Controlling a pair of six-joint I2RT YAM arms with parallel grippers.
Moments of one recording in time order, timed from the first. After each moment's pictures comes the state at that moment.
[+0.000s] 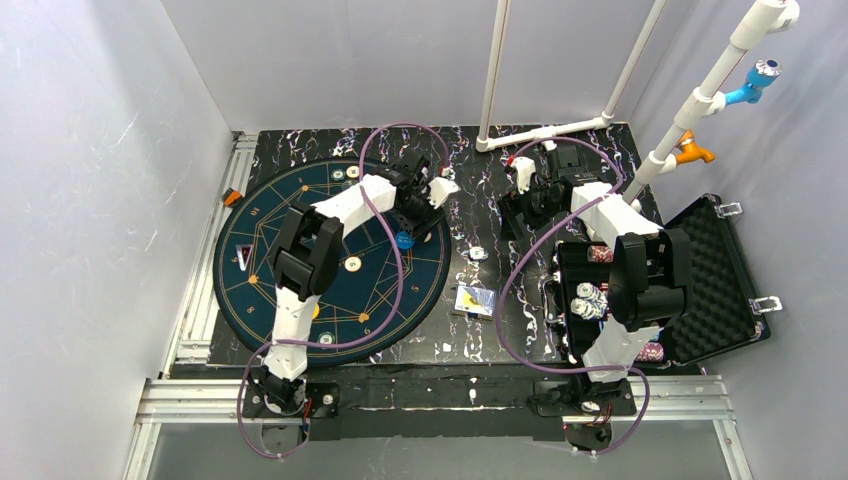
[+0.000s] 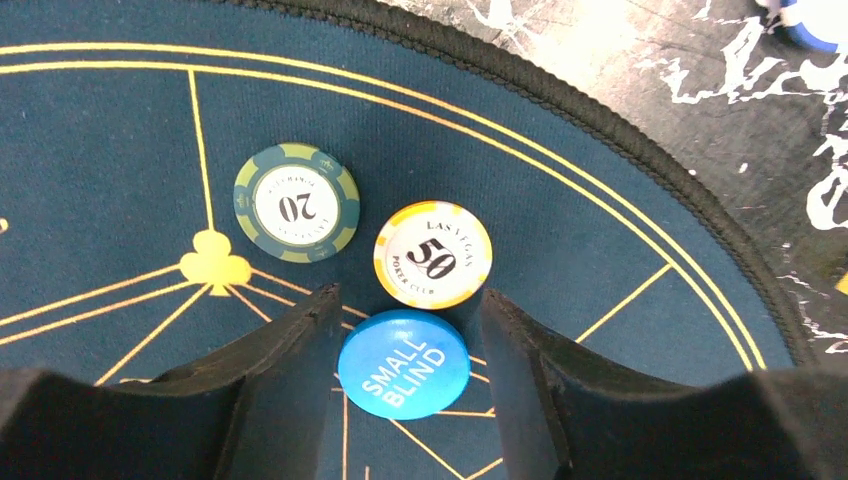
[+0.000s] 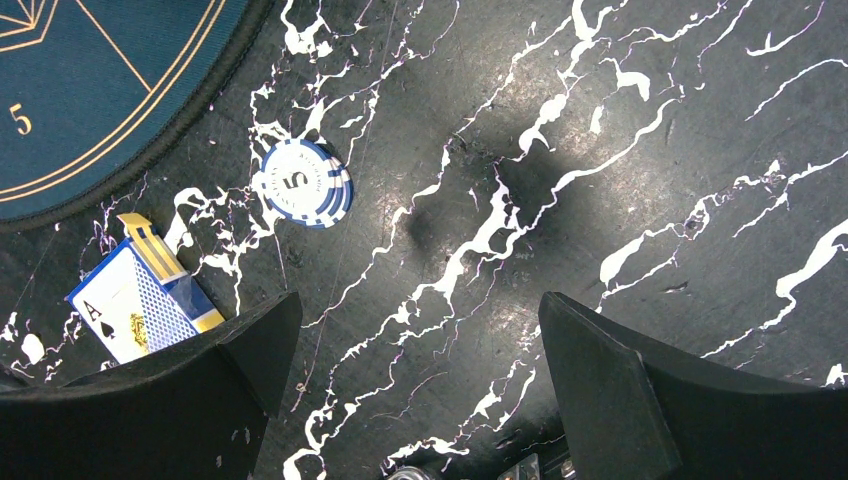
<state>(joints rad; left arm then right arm) -0.55 2.17 1.72 -0.72 0.21 0.45 0.18 1.72 1.26 -0.61 -0.50 -0.40</state>
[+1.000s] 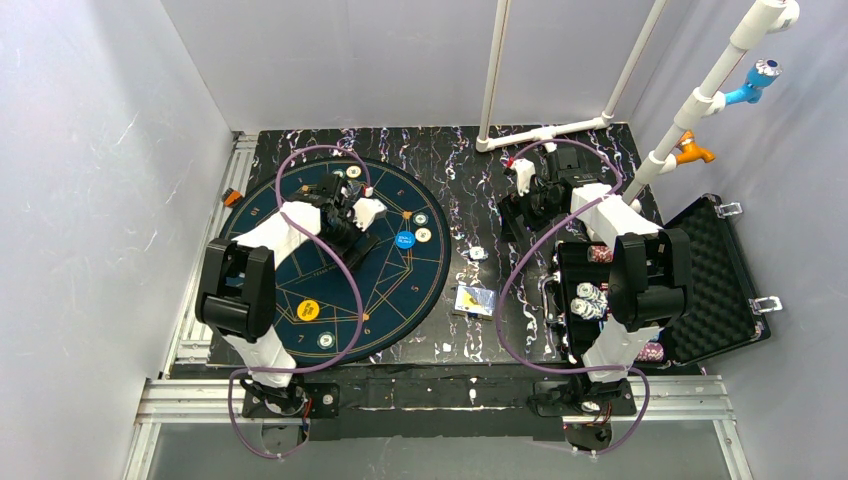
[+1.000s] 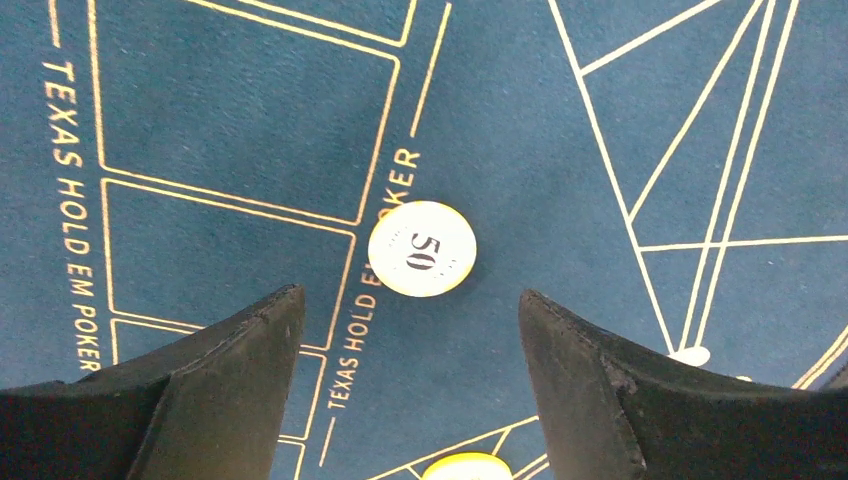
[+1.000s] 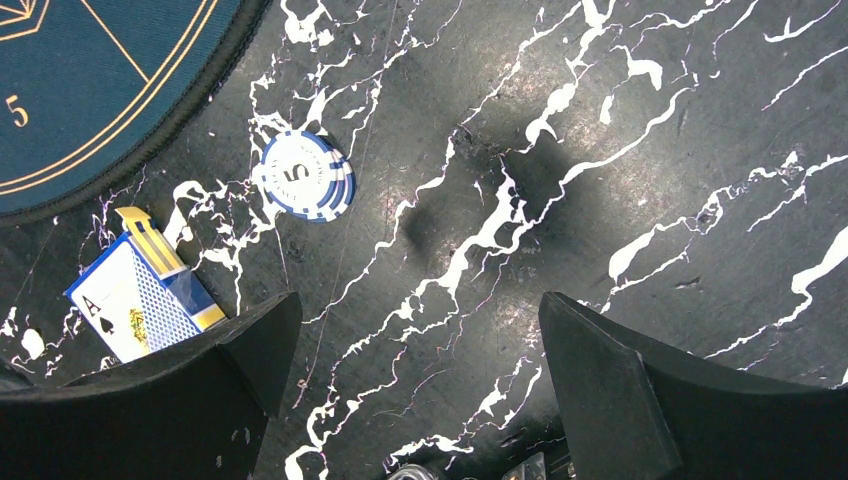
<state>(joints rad) -0.26 1.70 1.14 -0.73 0.22 0.55 0.18 1.72 1.25 -0.61 -0.50 -0.40</state>
